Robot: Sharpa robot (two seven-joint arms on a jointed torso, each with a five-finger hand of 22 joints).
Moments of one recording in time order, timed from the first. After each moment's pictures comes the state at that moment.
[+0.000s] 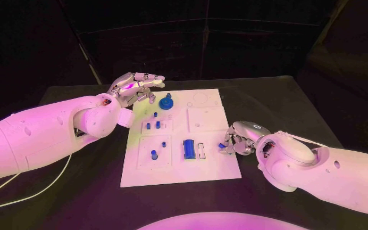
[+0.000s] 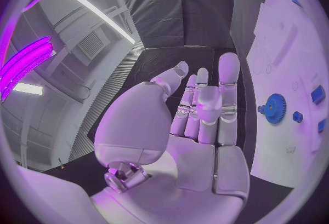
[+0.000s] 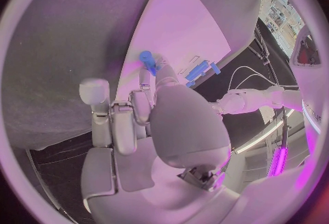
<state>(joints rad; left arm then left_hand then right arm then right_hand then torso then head) 1.23 -0.81 -0.12 1.40 0.01 -0.08 0.35 1.25 -0.05 0.38 -0.12 0.05 1.00 0.19 0.11 0.07 1.10 0.11 0.23 0.08 1.37 0.02 1.22 0.85 0.16 1.21 0.11 0.77 0.82 0.97 -0.98 -0.08 1.81 -1.58 -0.38 -0.56 1.43 0.02 -0.17 0.12 0.22 1.01 0.08 0.37 0.25 1.40 0.01 1.22 1.30 1.47 -0.06 1.53 1.31 0.14 1.26 0.05 1.20 0.83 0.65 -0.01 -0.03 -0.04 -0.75</state>
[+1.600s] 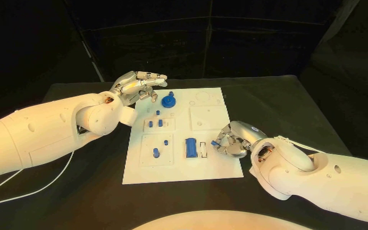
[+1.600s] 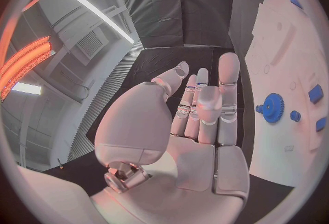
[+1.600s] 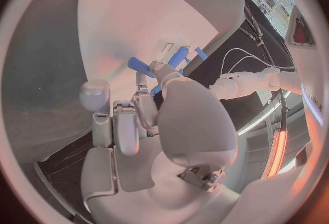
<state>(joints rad) 1.23 -0.81 -0.12 1.40 0.01 -0.08 0.34 1.25 -0.05 0.38 -0.12 0.05 1.00 0.19 0.11 0.07 1.10 0.11 0.23 0.08 1.37 0.02 1.22 0.84 0.16 1.21 0.11 0.76 0.82 0.97 -0.95 -0.09 1.88 -1.48 -0.54 -0.58 1.31 -0.09 0.25 0.10 0.45 1.07 0.08 0.30 0.23 1.43 -0.02 1.26 1.31 1.47 -0.08 1.54 1.31 0.14 1.28 0.03 1.23 0.89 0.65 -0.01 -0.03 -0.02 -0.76</state>
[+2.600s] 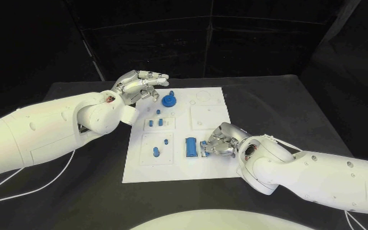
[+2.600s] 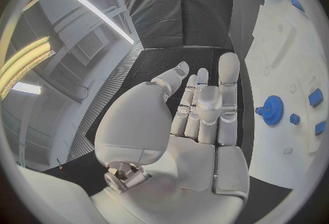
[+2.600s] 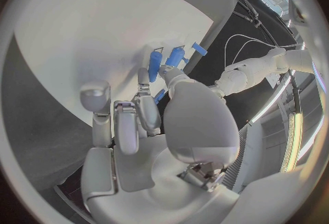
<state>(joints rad) 1.23 -0.81 -0.12 1.41 0.01 -0.08 0.34 1.25 -0.05 0.38 -0.12 0.05 1.00 0.19 0.11 0.07 1.10 0.11 0.24 0.08 1.37 0.02 1.22 0.84 0.16 1.21 0.11 0.76 0.82 0.97 -0.84 -0.09 1.80 -1.28 -0.54 -0.59 1.20 -0.10 0.20 0.17 0.50 1.12 0.05 0.32 0.31 1.44 -0.03 1.26 1.31 1.47 -0.08 1.54 1.31 0.14 1.29 0.02 1.23 0.89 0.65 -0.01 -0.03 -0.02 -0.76</state>
